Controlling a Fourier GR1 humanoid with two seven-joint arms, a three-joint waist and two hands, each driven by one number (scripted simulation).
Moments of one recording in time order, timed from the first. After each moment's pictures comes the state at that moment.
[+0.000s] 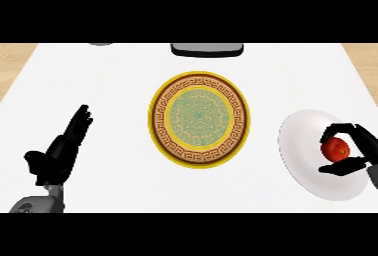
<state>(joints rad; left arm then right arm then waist) -0.06 0.27 0.00 -1.36 0.08 -0.01 -0.12 -0.49 -0.55 -0.10 -0.38 0.49 0.10 -0.85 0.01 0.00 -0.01</state>
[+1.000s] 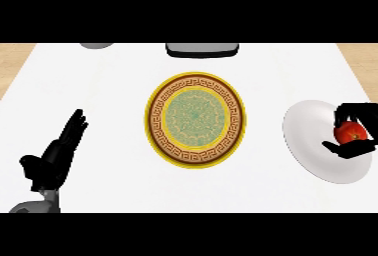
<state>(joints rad) -0.03 0.26 0.04 -1.35 0.06 -0.03 -0.12 -0.40 -0.62 -0.01 -0.83 0.61 -0.04 -0.55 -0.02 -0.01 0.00</state>
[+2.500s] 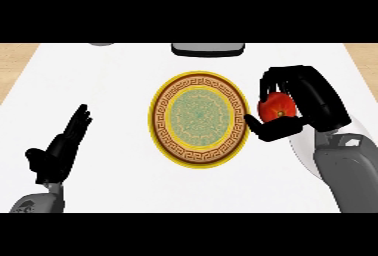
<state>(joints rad) -0.08 0.23 0.07 -1.32 0.02 -0.06 -0.12 -0.49 -0.32 0.15 -1.62 0.61 0.14 0.08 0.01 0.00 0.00</state>
